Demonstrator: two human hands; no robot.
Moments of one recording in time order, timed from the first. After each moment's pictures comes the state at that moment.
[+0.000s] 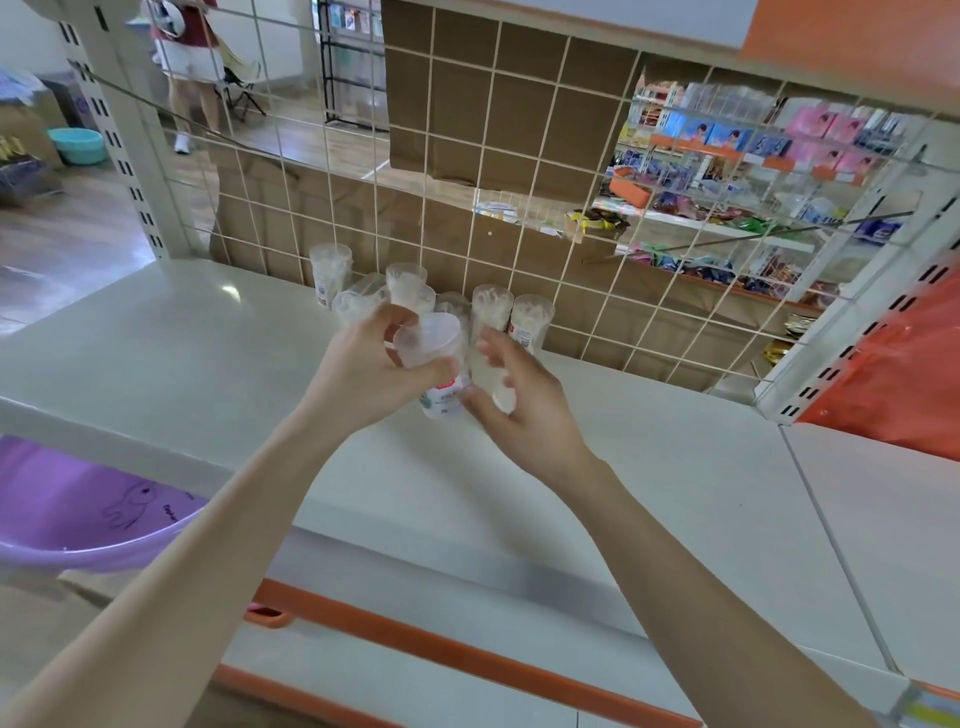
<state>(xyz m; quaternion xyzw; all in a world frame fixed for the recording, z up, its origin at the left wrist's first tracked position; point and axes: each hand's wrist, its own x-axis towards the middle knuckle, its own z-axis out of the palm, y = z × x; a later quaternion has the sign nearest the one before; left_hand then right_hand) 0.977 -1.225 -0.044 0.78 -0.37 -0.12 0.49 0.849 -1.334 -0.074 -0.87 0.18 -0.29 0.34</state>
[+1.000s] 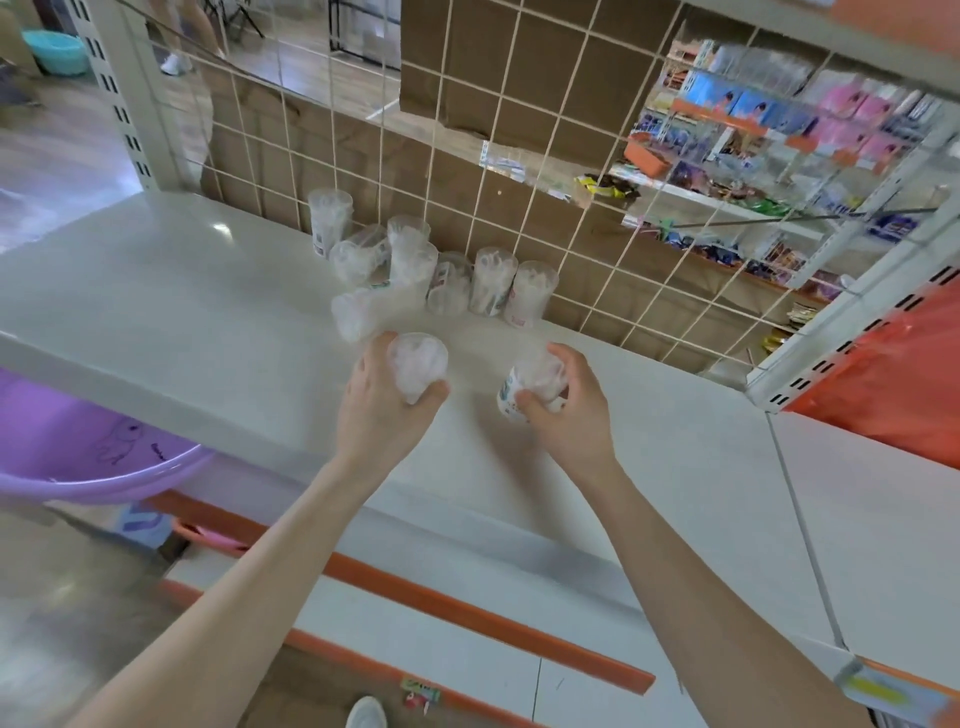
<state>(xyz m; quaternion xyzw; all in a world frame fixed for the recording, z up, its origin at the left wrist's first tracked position) 0.937 -1.228 -0.114 0.82 -0.27 -0.09 0.50 0.813 -1.366 -0.115 -0.82 0.34 -0.28 0.36</state>
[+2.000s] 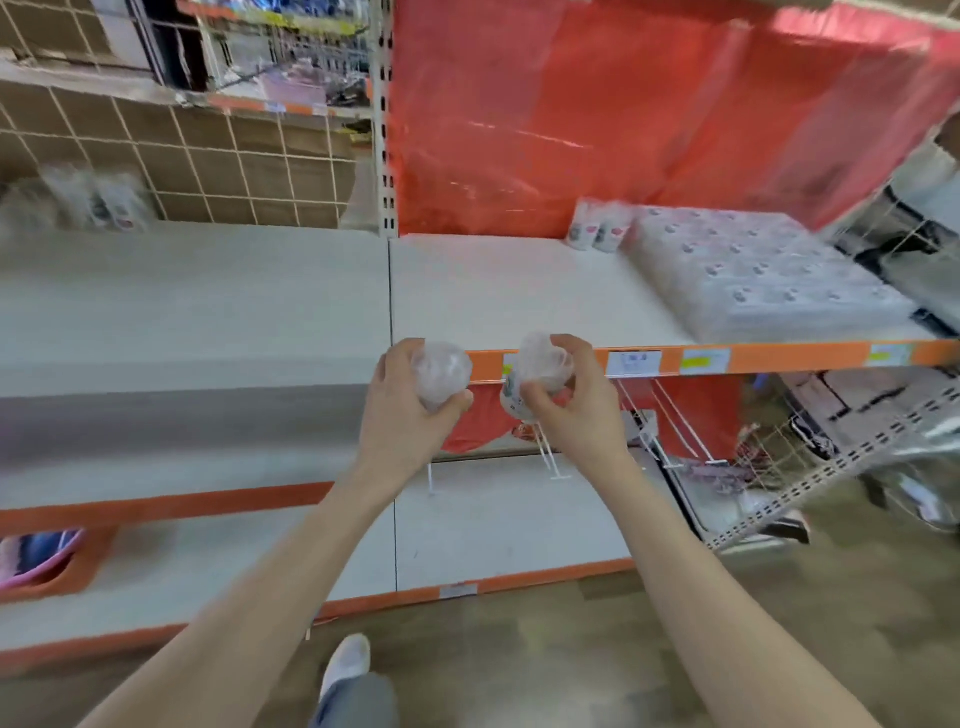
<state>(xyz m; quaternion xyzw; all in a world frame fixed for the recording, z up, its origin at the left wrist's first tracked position) 0.488 -1.281 -0.107 0.69 -0.50 -0.16 0.50 0.329 -1.349 -0.103 -0.72 0.48 -0.40 0.29</state>
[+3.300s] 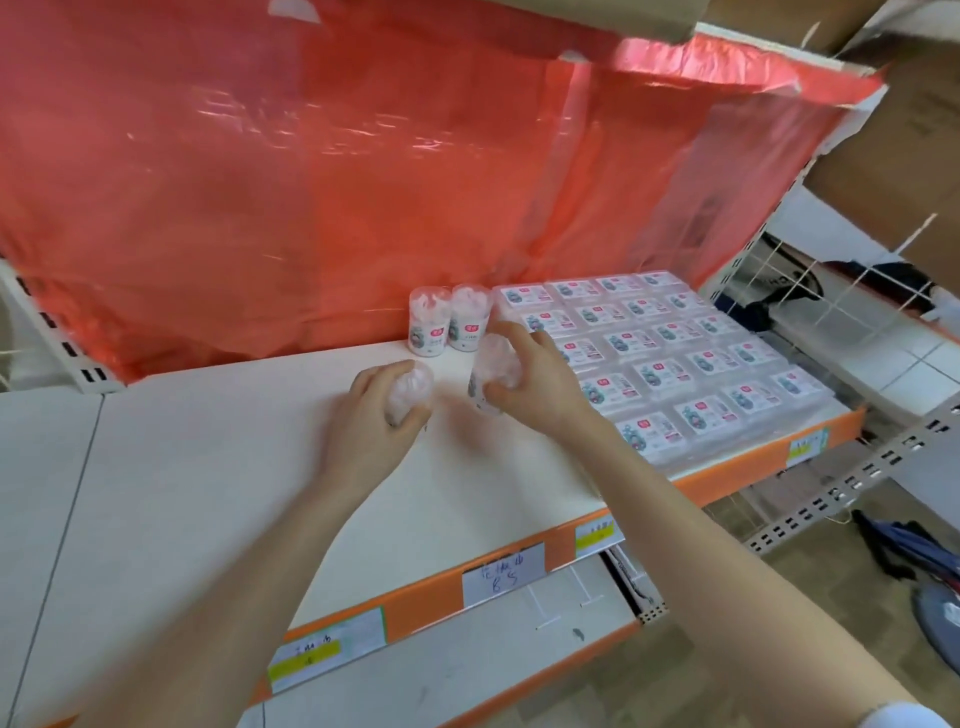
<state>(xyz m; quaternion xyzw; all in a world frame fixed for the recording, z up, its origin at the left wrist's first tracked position) 0.424 -1.610 -0.132 0.61 -0.61 -0.19 0.47 0.249 -1.658 -0.068 -0.78 0.55 -0.23 0.18</state>
